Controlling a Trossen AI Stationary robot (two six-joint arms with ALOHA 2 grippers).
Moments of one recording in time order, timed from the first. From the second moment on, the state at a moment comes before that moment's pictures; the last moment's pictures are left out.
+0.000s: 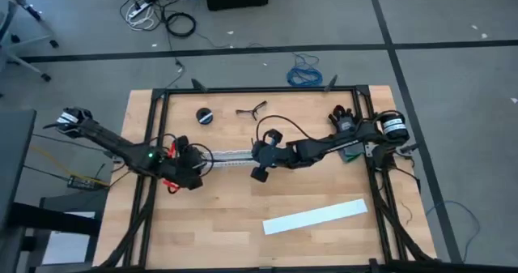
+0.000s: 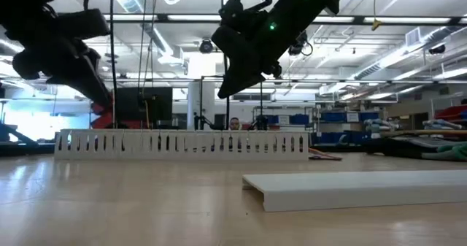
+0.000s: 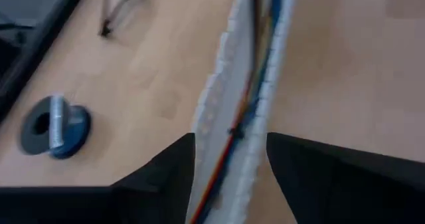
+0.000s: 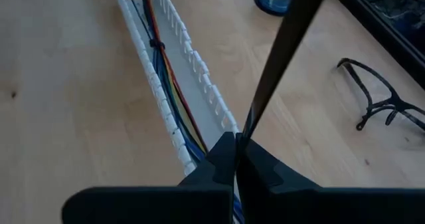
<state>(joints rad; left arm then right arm) -0.43 0.97 0.50 -0.59 -0.64 -0.51 0.12 1.85 1.24 -0.12 0.50 0.24</state>
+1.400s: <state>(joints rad) -0.37 1.11 0.50 -0.44 -0.74 -0.35 0.15 1.83 1.24 -0.03 0.50 -0.05</state>
